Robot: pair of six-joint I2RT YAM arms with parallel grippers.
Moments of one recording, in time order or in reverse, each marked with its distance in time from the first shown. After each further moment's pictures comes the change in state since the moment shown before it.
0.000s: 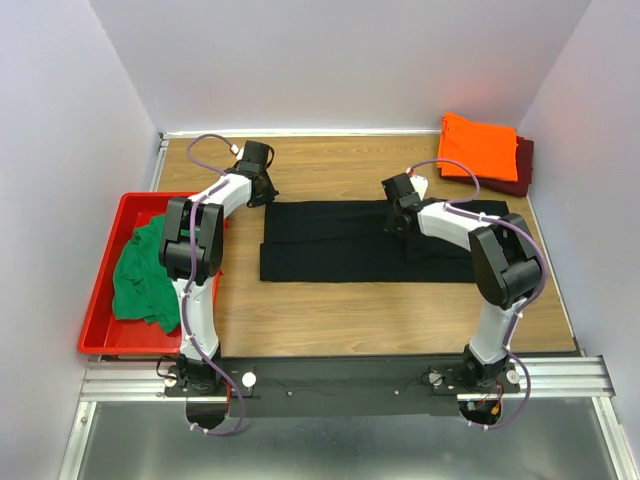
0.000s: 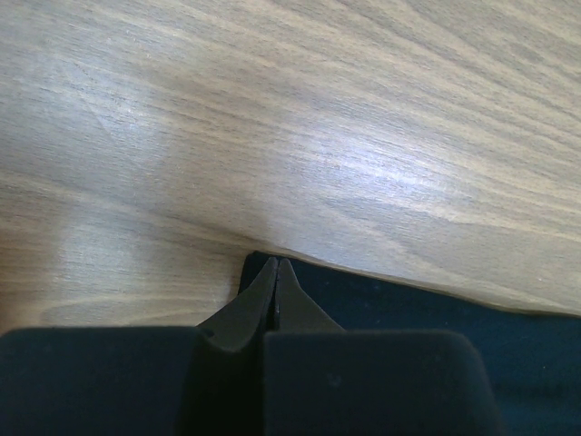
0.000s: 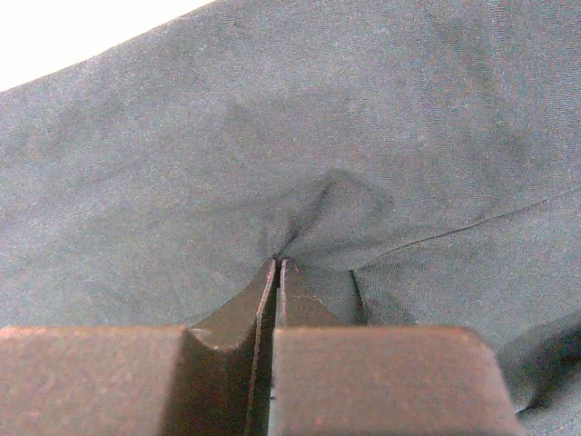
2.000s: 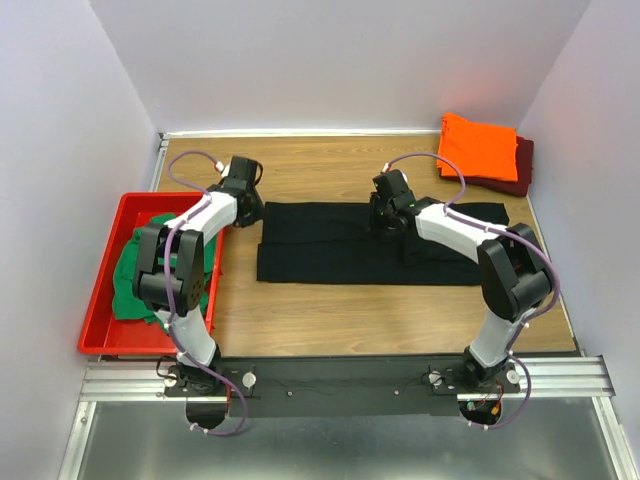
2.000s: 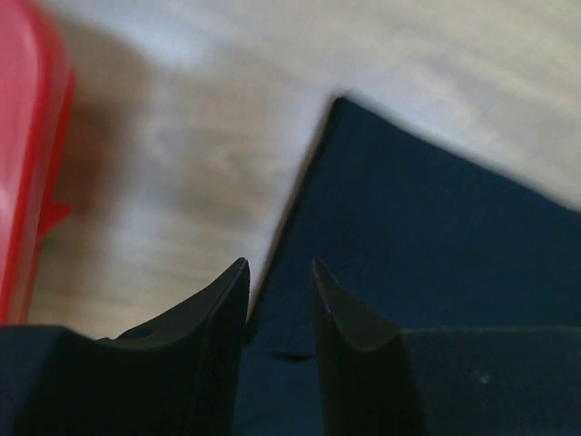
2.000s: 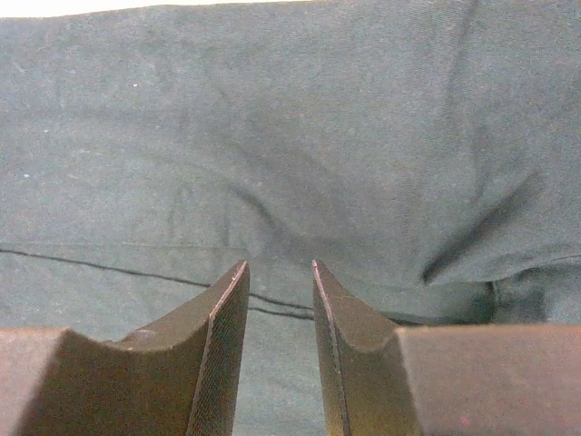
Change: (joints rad) left arm 0.006 -0.282 -0.253 -0.069 -0.018 -0.028; right arm 0.081 -0.093 0.017 -0.008 -0.216 -0.117
